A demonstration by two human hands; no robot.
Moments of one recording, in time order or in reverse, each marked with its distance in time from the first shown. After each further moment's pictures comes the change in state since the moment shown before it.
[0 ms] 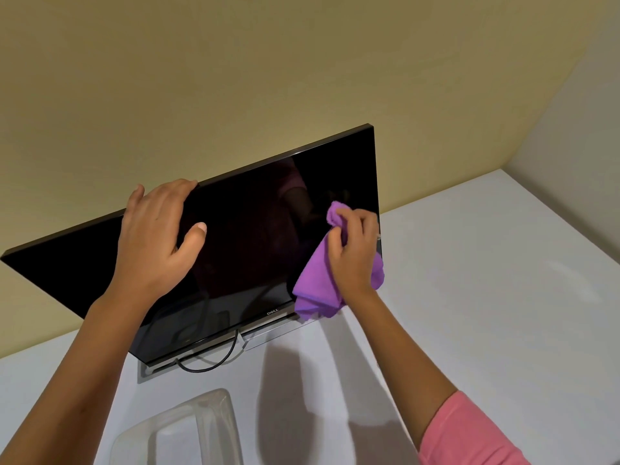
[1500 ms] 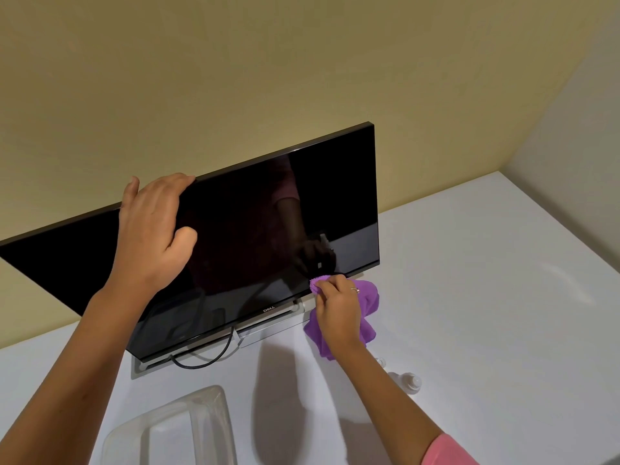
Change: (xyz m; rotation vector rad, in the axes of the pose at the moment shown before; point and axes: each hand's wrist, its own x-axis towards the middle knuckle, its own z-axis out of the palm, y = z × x) left_hand 0.004 -0.004 0.006 -0.001 0.038 -0.014; right_hand -0.097 0.046 0.012 -0.290 -0.396 0.148
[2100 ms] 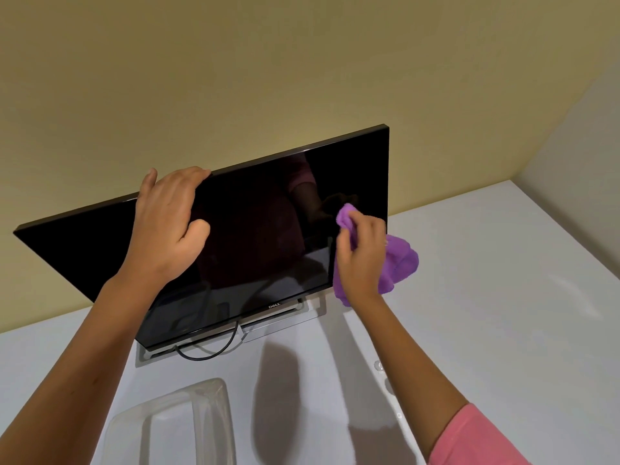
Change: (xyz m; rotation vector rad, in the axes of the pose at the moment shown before) left_hand 0.001 0.002 0.002 0.005 0.000 0.012; right_hand 0.072 -0.037 -0.059 0.335 0.364 -0.130
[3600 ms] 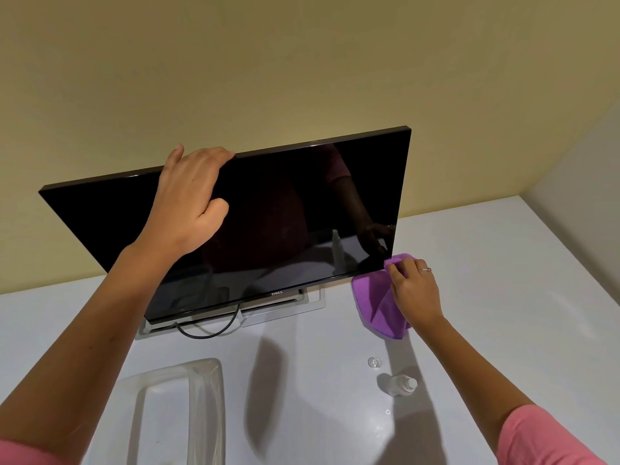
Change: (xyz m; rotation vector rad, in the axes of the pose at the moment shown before) left_hand -0.003 -0.001 -0.001 -0.029 -0.006 0.040; right_hand -0.007 0.102 -0.083 -0.841 -0.602 -0.394
